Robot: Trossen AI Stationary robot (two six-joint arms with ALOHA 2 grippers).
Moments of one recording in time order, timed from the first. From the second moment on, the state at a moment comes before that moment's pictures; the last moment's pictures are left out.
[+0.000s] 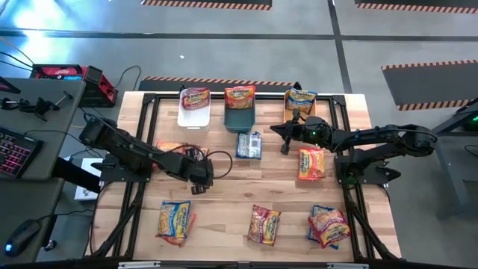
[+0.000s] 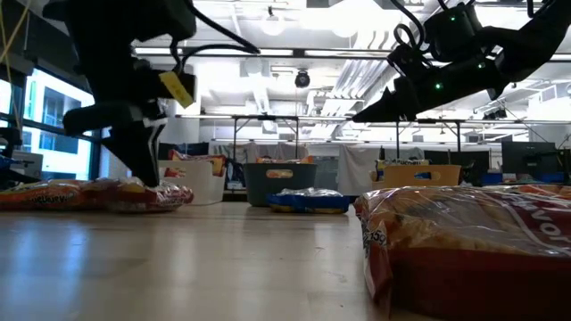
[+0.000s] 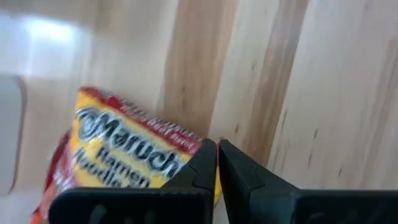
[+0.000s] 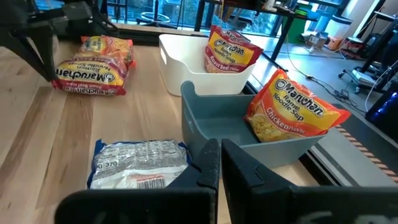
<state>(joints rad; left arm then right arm) -0.27 1.54 0.83 -0.65 -0.39 -0.40 -0.32 1.22 0.38 0.59 0.05 -0.20</state>
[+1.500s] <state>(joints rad) 0.30 1.61 0.91 -0.59 0.03 -0.22 -0.32 1.22 0.38 0.59 0.01 -0.16</state>
